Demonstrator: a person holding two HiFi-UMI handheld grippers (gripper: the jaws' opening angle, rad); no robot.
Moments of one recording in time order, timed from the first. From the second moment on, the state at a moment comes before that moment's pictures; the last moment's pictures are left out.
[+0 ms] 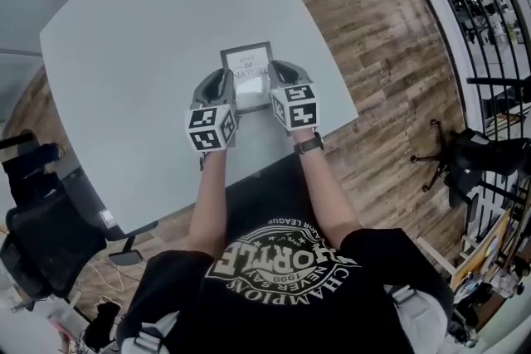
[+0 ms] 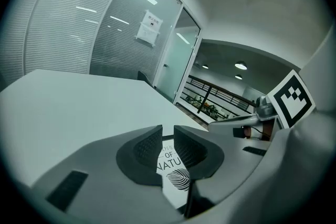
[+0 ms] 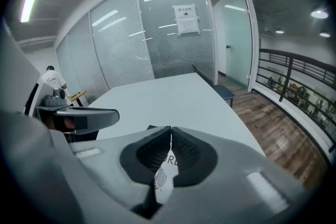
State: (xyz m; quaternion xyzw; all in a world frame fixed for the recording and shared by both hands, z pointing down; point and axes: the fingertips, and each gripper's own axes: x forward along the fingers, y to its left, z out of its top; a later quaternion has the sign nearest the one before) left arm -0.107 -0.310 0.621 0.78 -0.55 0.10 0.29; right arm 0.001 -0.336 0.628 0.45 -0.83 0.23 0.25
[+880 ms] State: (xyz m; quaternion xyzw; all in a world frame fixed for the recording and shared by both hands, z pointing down) left arm -0.101 -0.323 0.727 0.74 -0.52 0.18 0.40; right arm 0.018 -0.350 0.741 0.43 -0.77 0.32 0.34
